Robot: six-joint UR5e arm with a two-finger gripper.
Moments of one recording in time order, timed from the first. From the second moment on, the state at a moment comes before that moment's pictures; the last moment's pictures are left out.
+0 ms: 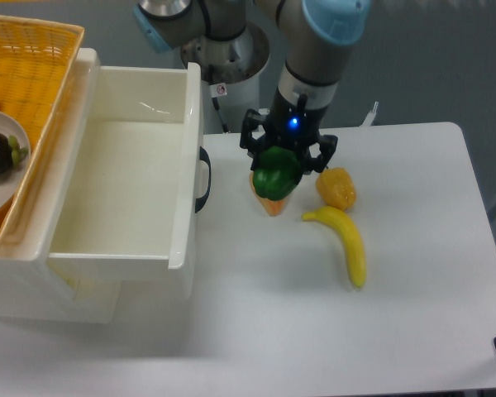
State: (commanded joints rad) arm 2.58 -1.59 -1.57 -1.46 1.24 0.72
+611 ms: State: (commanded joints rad) arm 2.55 -1.52 -1.58 -1.53 1.12 0.56
